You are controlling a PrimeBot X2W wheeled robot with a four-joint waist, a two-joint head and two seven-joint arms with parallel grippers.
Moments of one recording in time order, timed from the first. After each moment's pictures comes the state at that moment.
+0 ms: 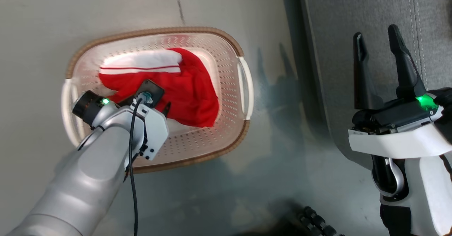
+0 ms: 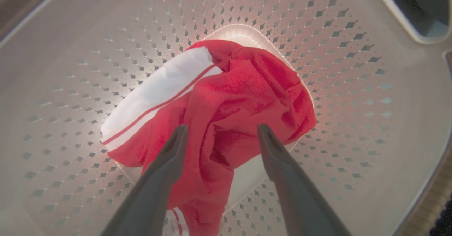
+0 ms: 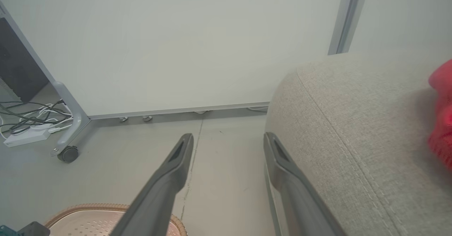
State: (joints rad) left arm -0.83 0.21 -0.83 0.91 -0.36 -0.03 0.06; right arm -0.38 -0.04 0.11 -0.06 0.26 0.13 -0.25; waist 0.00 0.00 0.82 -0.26
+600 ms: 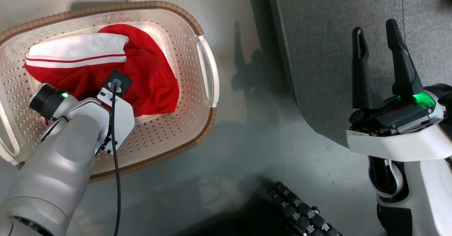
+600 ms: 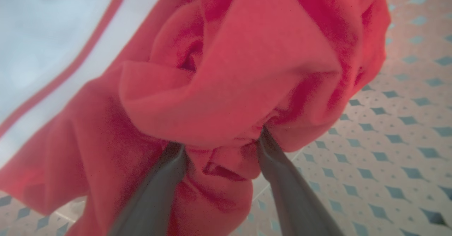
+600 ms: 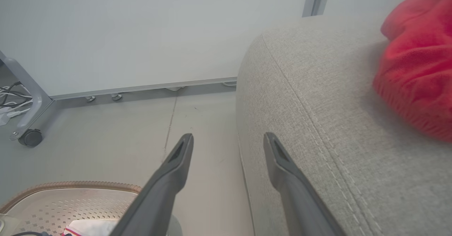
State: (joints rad) left arm -0.97 0.22 -0.89 1.22 -0.31 -0.05 0.16; right arm -0.39 -0.04 0.14 -0.09 0.34 0.13 -0.26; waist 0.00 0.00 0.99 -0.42
